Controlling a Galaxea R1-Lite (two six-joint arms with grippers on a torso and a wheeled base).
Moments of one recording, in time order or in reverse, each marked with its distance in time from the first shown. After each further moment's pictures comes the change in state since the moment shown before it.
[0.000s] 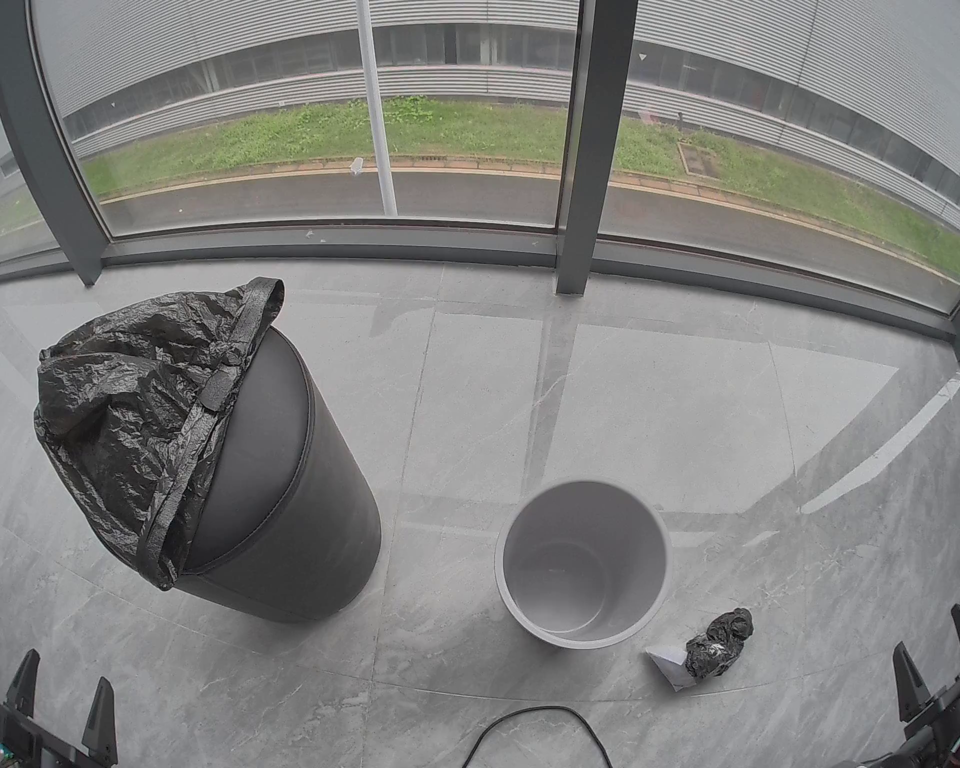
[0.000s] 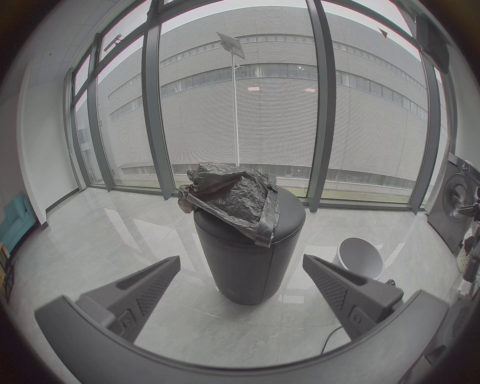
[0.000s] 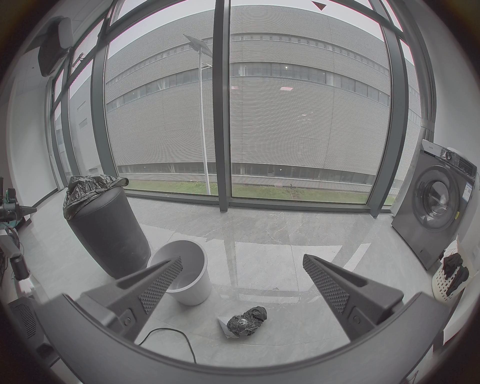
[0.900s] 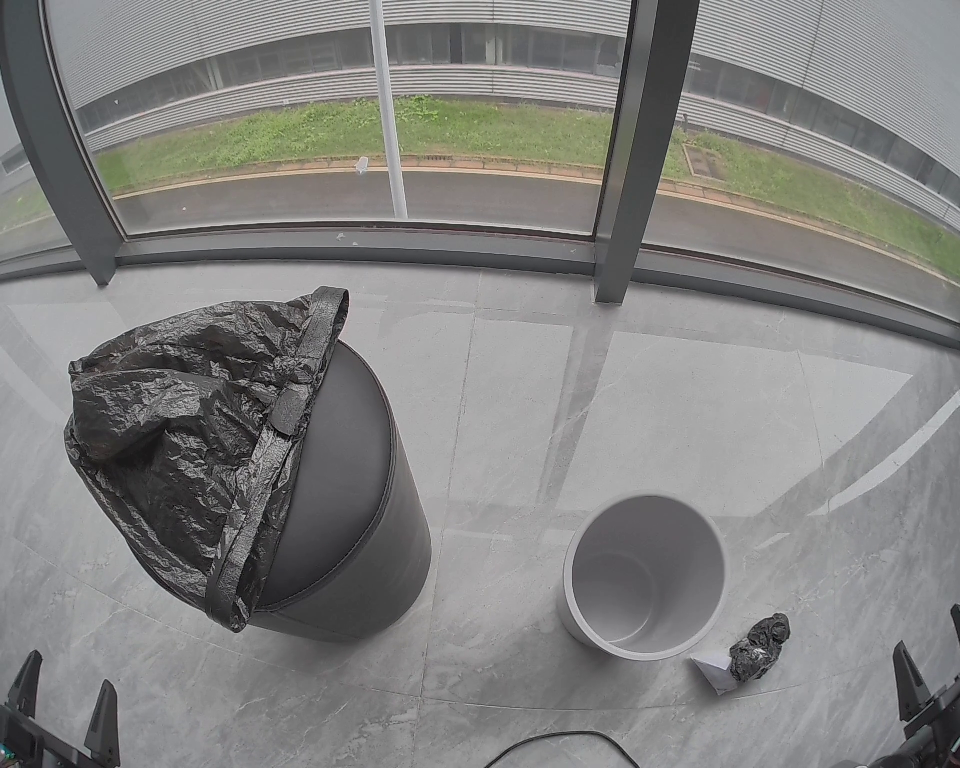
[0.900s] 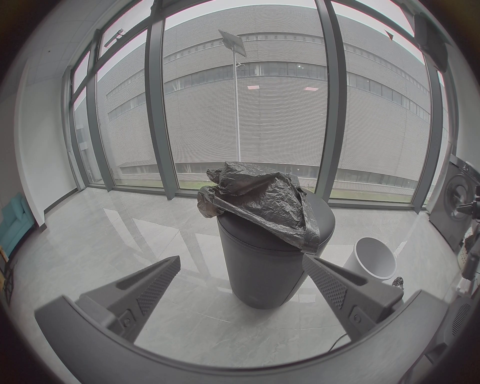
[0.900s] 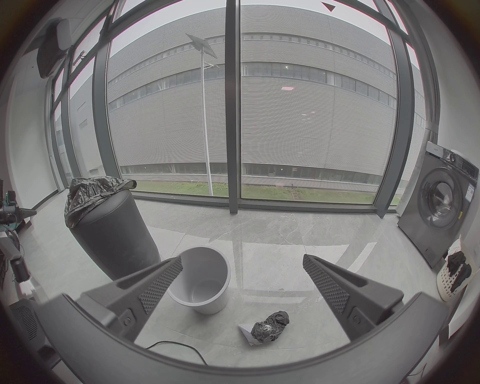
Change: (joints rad) left arm 0.000 0.000 0.000 0.007 -0.011 0.006; right arm 0.000 0.000 0.000 0.000 -0.001 0.009
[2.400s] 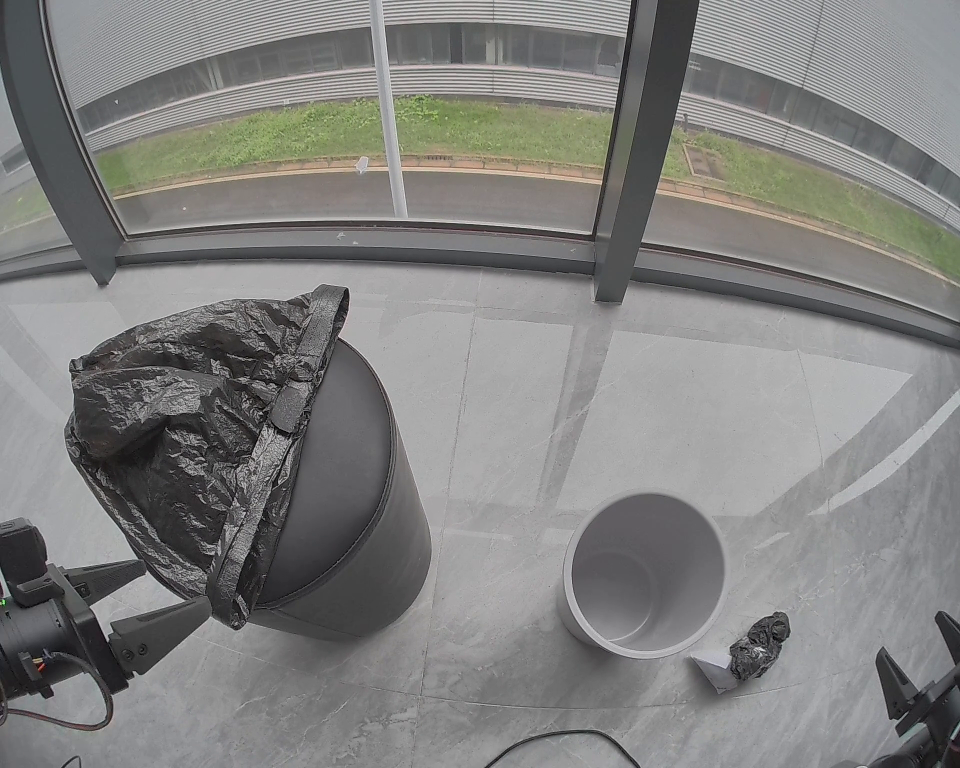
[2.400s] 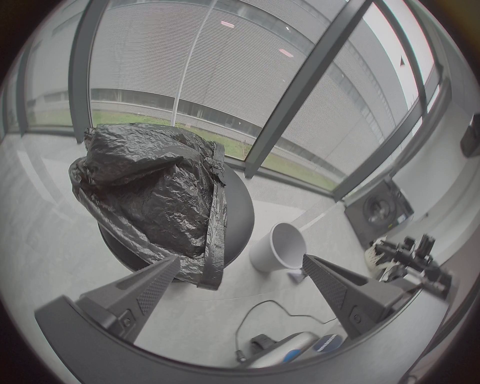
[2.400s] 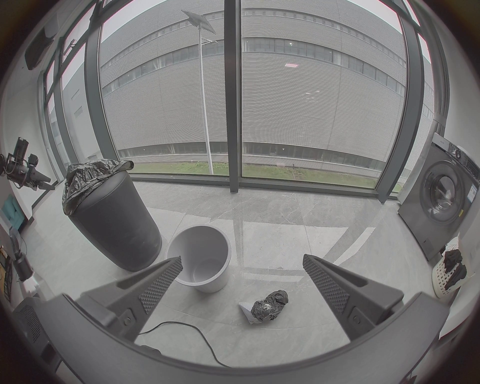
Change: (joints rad) left arm -0.272 0.815 -0.400 -0.081 -0.304 -0.208; right arm 0.008 0.159 0.000 -0.001 -0.001 -0.001
